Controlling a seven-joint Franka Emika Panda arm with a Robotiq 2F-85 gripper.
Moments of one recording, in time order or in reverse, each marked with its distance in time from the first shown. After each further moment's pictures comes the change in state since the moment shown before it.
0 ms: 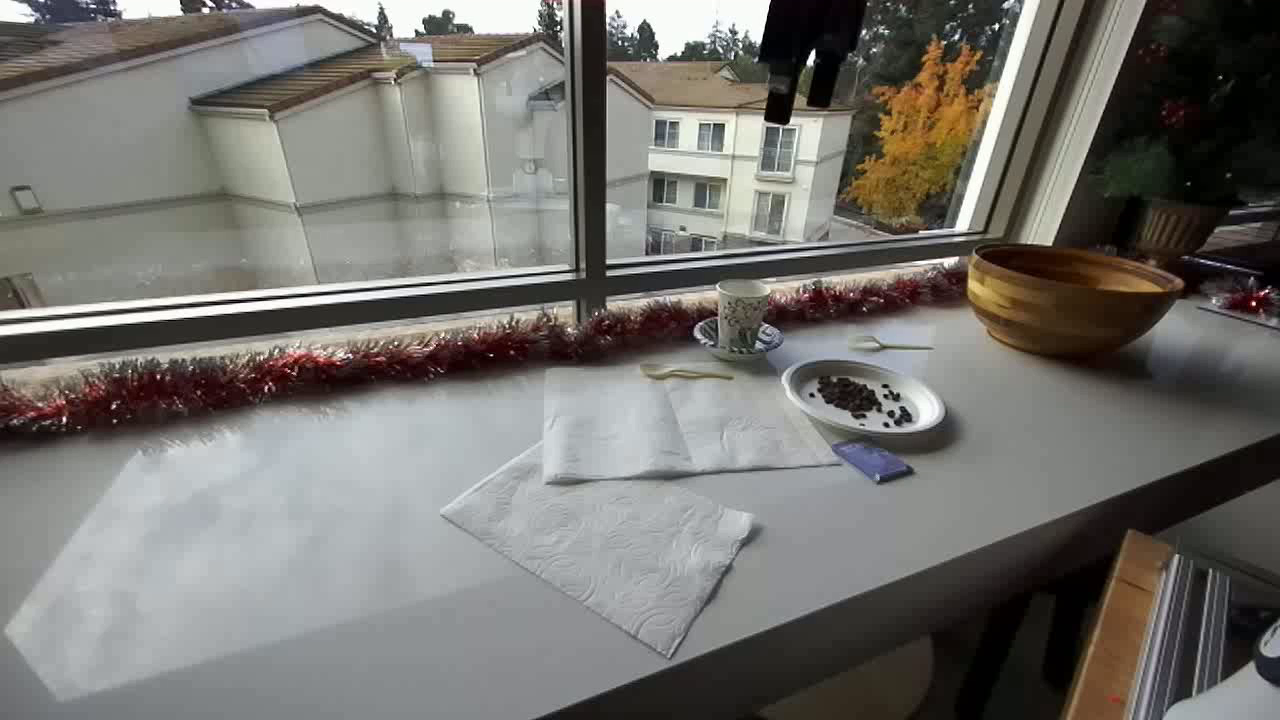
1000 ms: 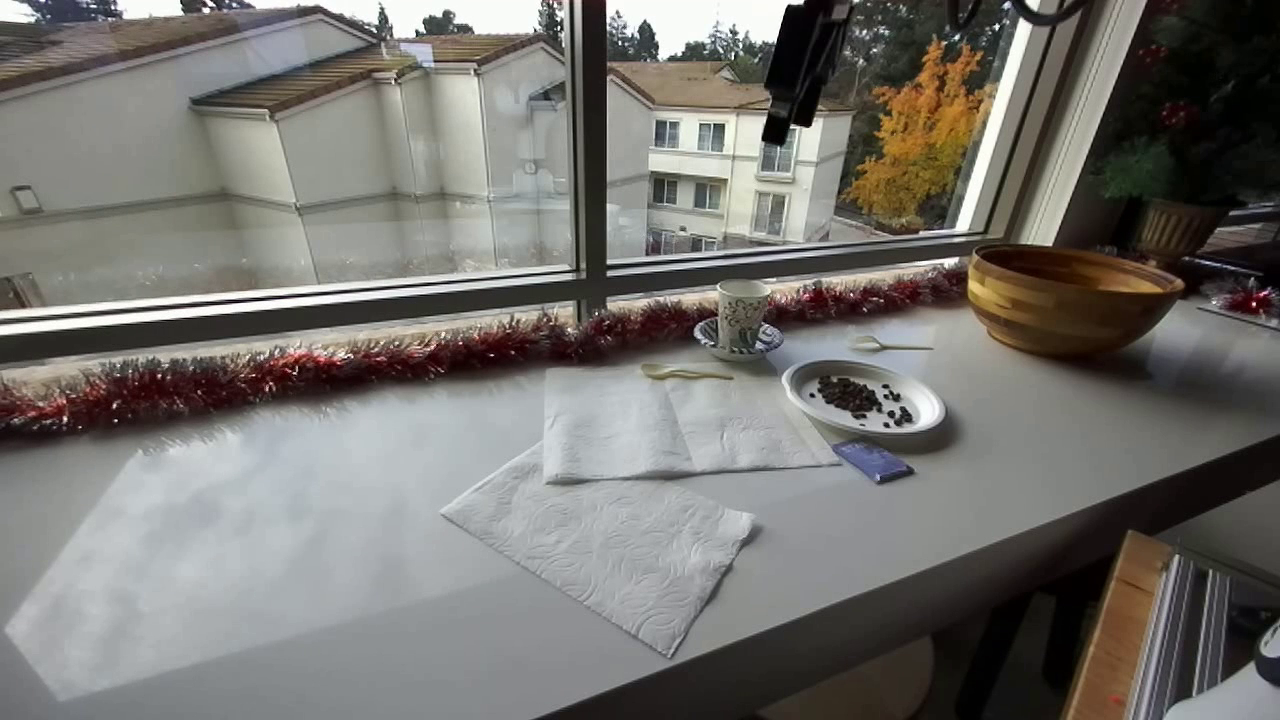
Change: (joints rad) arm 0.018 0.034 -0.080 -0.041 0.023 0.151 -0.202
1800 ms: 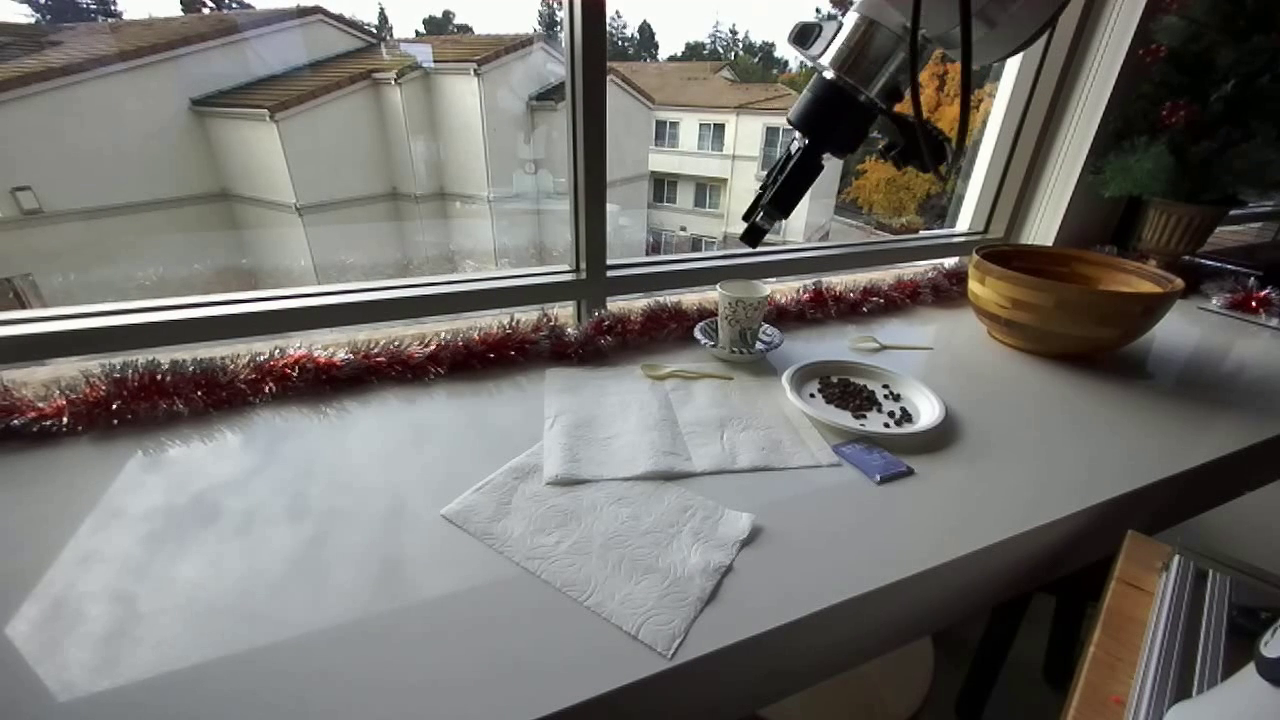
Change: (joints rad) arm 0.510 0.163 -0.647 -0.123 0.554 0.424 -0.887
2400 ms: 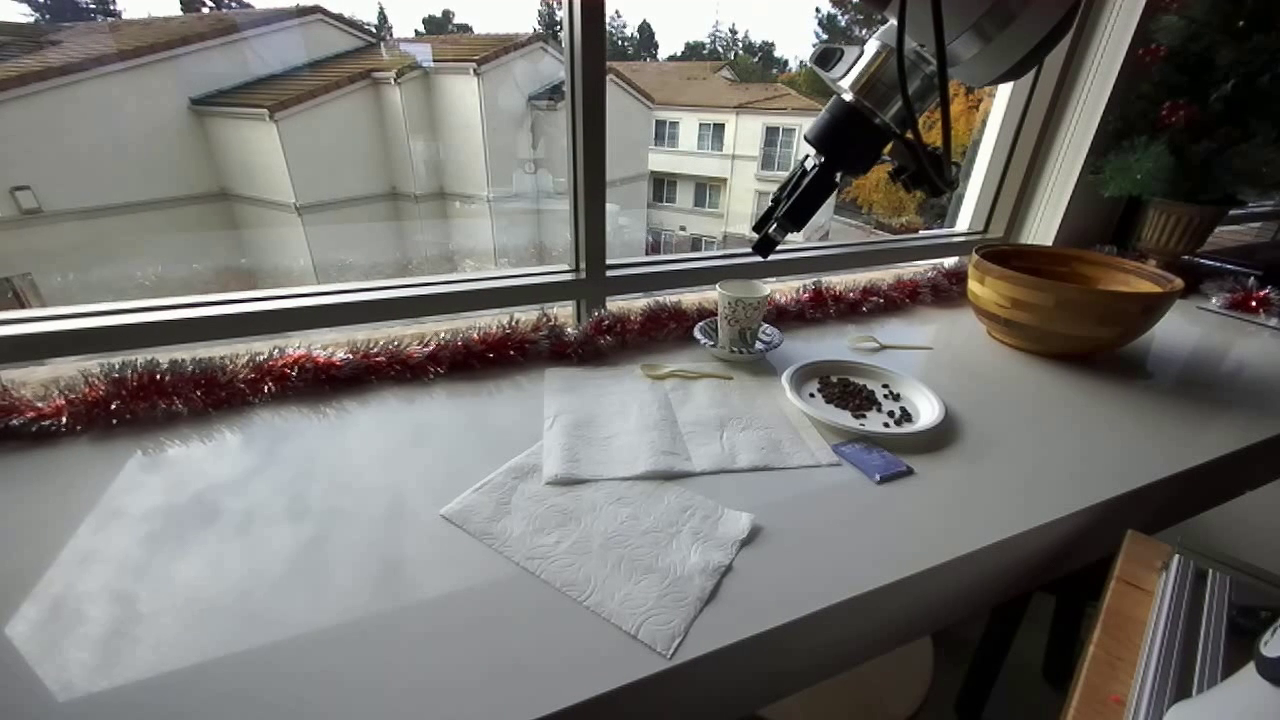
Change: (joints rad) arm 0.090 0.024 -0.145 0.008 0.161 -0.001 -0.190
